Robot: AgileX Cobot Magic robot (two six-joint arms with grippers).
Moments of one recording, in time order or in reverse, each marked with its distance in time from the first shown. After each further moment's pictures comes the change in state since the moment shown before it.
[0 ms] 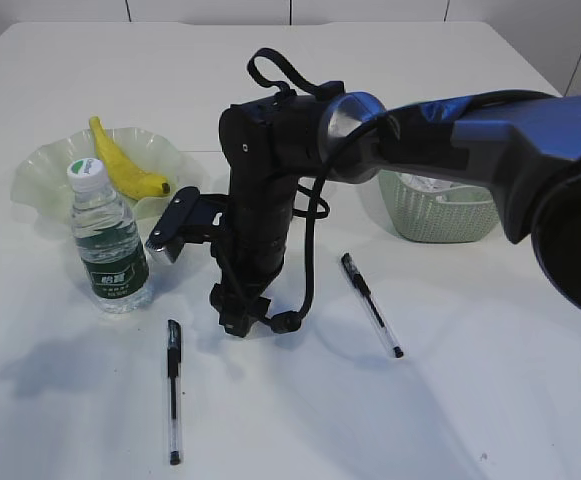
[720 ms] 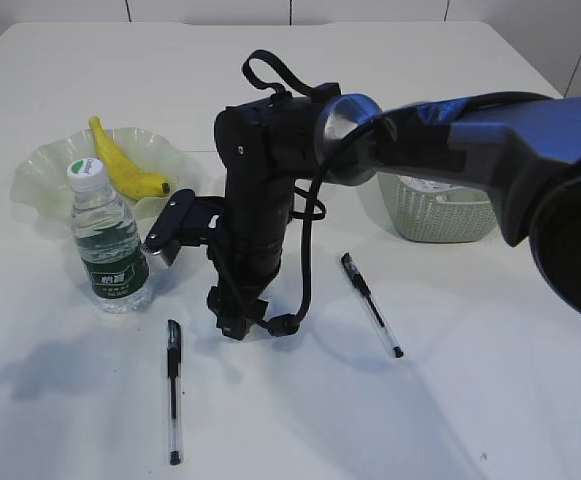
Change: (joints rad) left arm 0.000 0.000 0.000 0.000 0.014 0.000; right arm 0.006 0.000 0.000 0.000 -0.002 -0.007
